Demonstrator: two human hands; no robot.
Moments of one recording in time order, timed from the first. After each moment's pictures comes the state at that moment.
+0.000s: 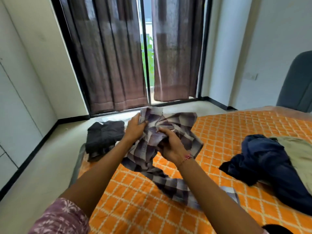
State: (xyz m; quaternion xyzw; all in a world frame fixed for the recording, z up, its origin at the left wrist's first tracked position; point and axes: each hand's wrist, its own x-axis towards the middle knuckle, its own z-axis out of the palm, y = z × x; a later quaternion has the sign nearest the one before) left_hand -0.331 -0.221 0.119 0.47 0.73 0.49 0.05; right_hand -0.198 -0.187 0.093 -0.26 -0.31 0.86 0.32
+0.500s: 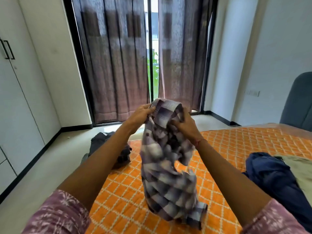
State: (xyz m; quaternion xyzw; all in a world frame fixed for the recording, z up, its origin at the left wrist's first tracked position) left_hand -0.336 -0.213 0.207 0.47 0.58 0.61 0.28; right_hand -0.185 -0.113 0.165 -0.31 -0.79 0.33 0.42
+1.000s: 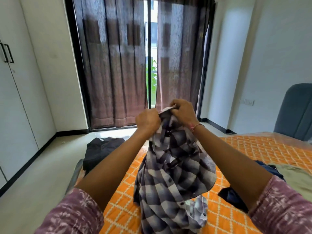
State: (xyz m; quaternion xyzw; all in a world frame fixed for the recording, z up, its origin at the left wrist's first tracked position) left_hand -0.292 -0.197 0.226 0.44 0.83 0.30 -0.13; right_hand -0.188 -0.105 0.240 -0.26 -0.84 0.18 0.44
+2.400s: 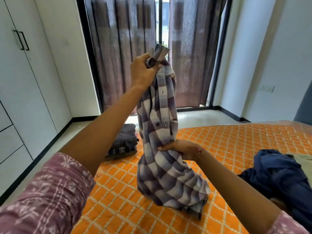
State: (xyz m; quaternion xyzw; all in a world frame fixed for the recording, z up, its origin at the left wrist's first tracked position) left_hand -0.328 -0.230 0.298 0.48 0.62 0.61 -0.14; right_hand -0.183 -0.164 0.112 -0.19 -0.69 0.70 0.01
